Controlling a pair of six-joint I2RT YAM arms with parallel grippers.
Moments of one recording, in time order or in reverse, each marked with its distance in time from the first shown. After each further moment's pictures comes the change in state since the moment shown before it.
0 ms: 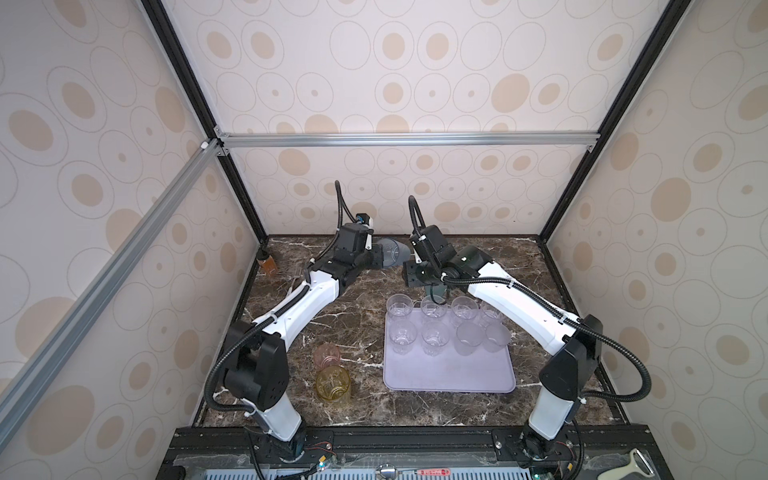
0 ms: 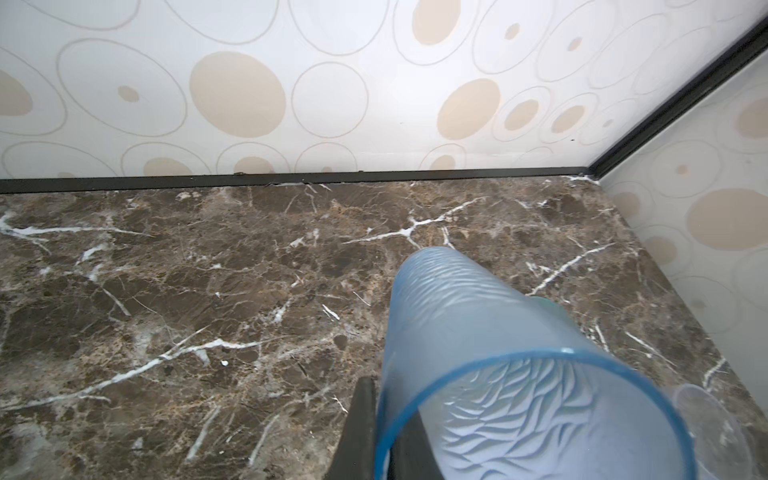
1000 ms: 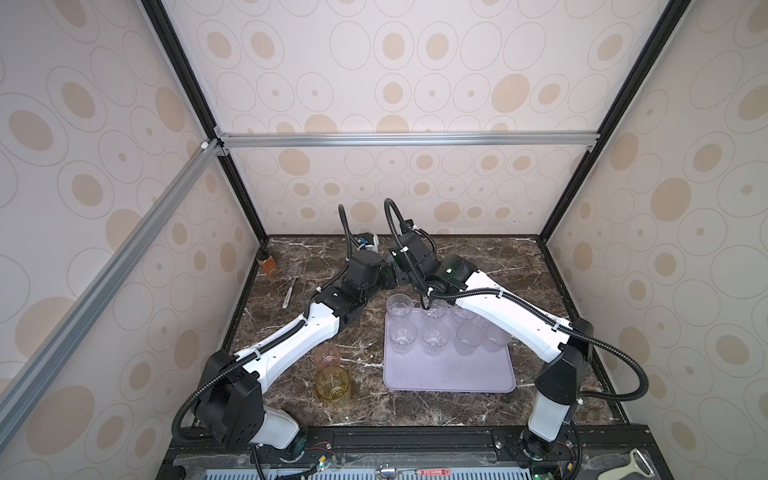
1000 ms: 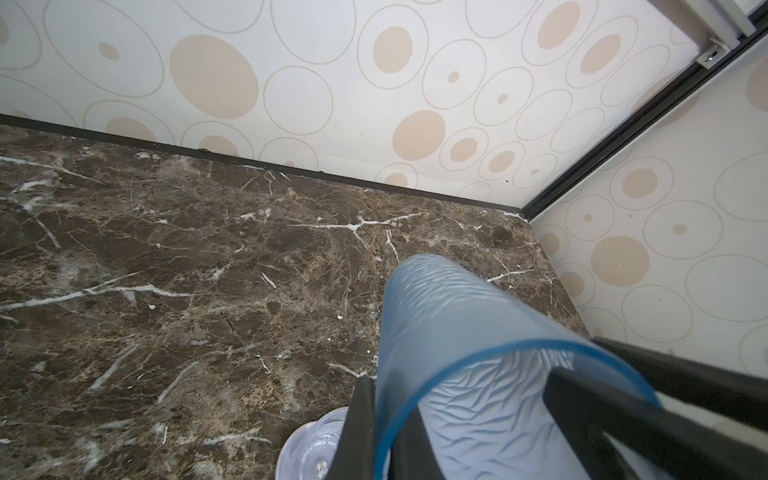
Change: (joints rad) left arm -0.199 -0.200 -0.235 0.151 -0.159 -0.241; right arm 0.133 0.028 0.051 0.073 0.467 -0.159
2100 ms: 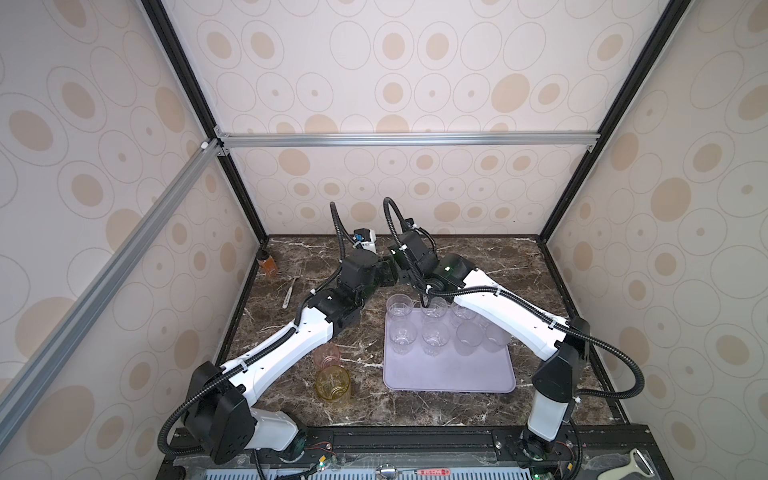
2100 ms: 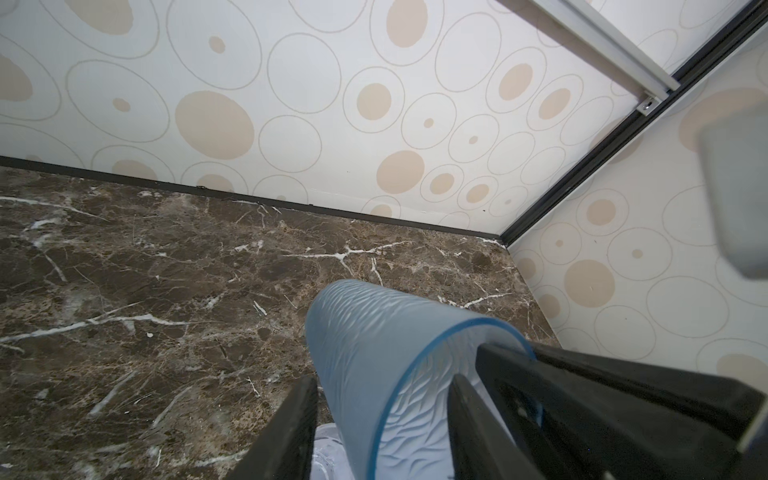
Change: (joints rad) left arm -0.019 -0.073 0.003 0.017 -0.034 0.023; right arm -0.006 0.023 0.023 -0.006 0.023 -0.002
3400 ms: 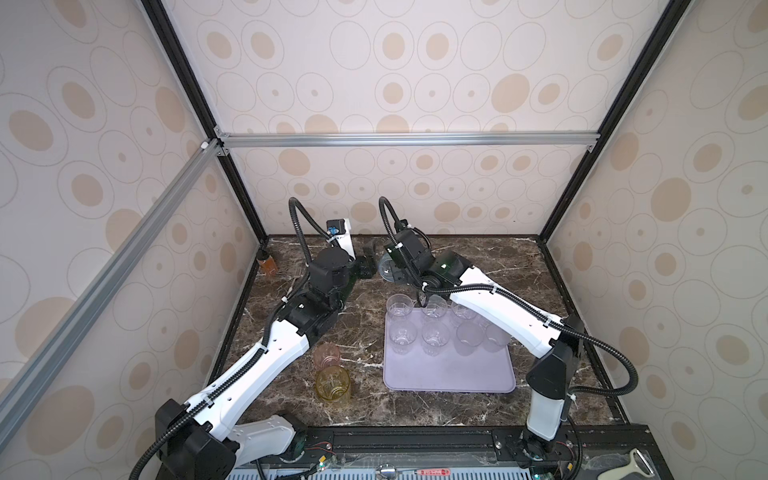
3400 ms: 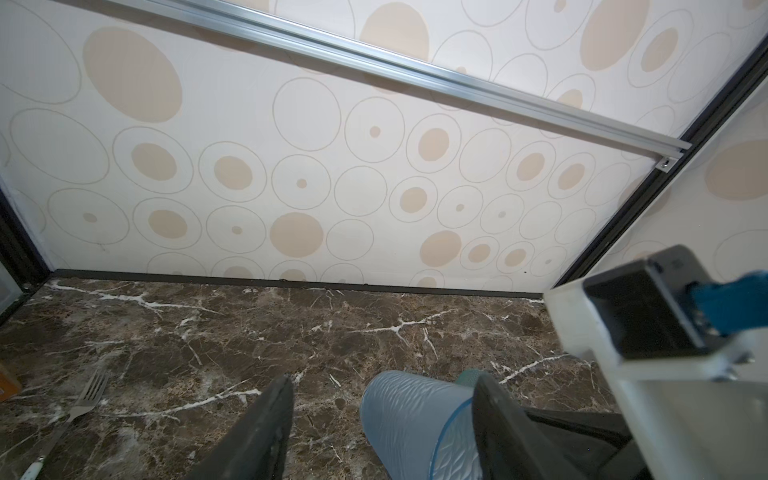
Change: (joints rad) left arm 0.087 -0.165 -0.022 0.007 -0.121 0.222; right arm 0.001 0.034 0.064 -0.062 -0.108 0.015
